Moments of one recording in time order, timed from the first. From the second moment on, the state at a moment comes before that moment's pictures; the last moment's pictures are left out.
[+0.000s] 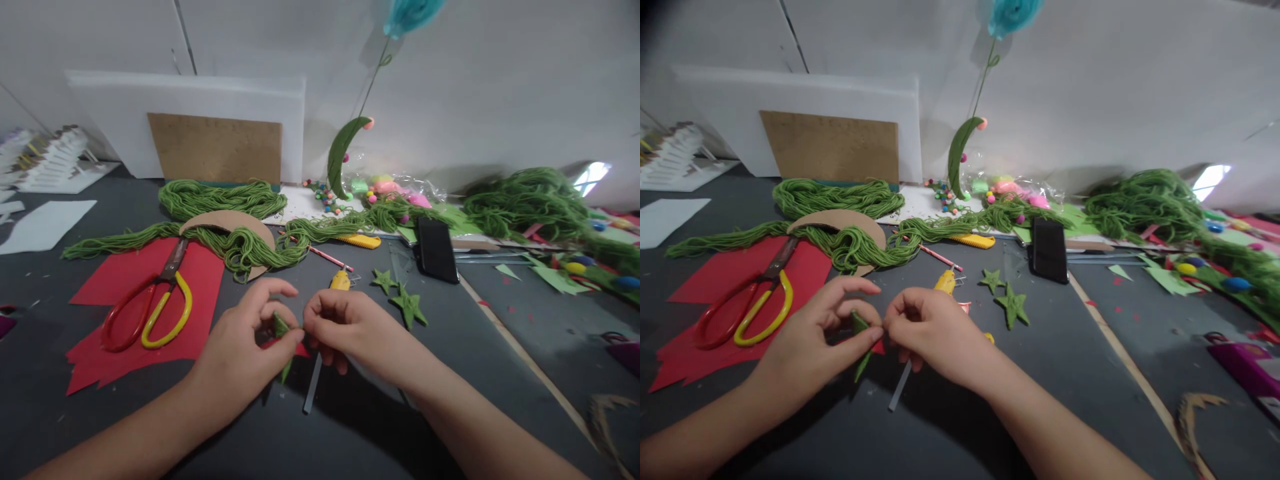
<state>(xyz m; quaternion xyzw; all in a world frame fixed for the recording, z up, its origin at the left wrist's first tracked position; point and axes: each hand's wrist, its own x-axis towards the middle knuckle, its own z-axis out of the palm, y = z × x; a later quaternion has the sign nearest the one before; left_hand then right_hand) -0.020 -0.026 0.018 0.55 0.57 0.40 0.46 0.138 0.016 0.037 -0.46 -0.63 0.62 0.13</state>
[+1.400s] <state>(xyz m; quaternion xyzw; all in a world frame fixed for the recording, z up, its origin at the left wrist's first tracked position) -0.025 -0.029 0.011 0.55 0.48 0.53 0.43 0.129 0.004 0.036 -0.39 -0.46 0.78 0.20</state>
